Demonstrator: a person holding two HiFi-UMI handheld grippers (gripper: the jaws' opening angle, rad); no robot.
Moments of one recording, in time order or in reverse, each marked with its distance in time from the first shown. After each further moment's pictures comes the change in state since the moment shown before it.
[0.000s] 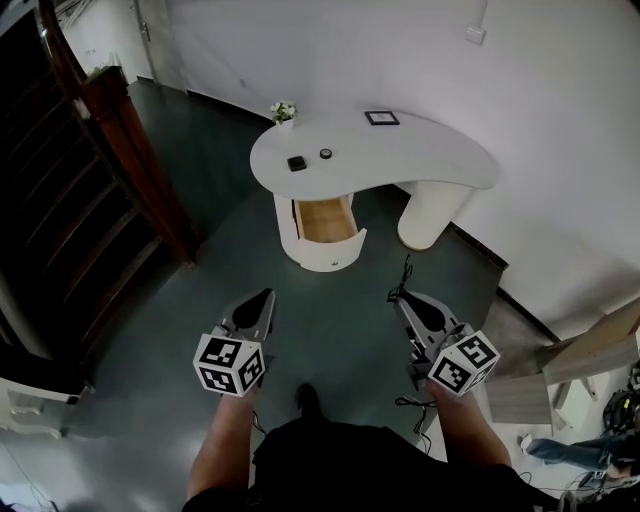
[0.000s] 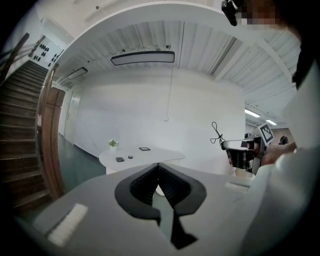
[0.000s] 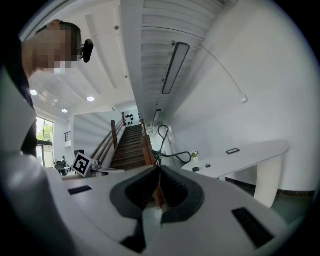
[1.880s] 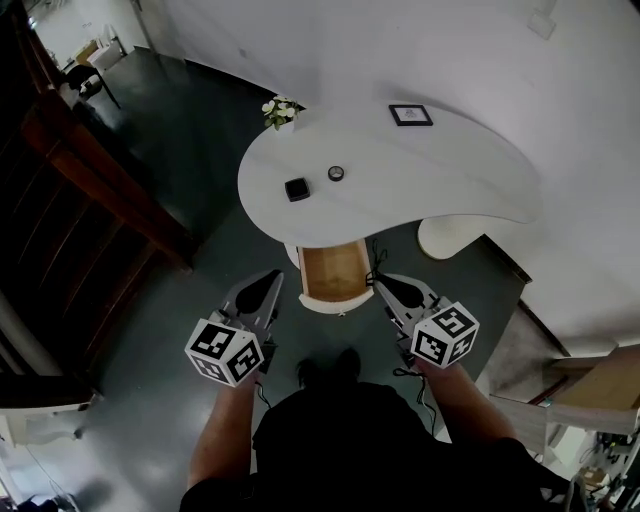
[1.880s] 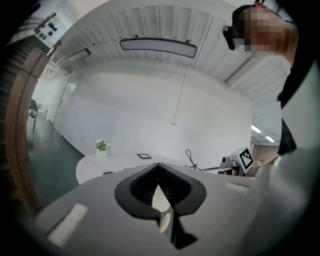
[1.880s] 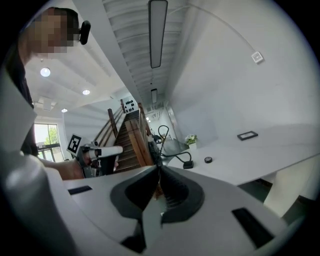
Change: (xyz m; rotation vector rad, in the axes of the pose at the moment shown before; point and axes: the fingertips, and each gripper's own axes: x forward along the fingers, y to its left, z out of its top) left arm 0.267 0.134 0.066 -0.119 -0.030 -0.091; right arm 0.270 -0.218 -0.030 0.075 0.225 0.096
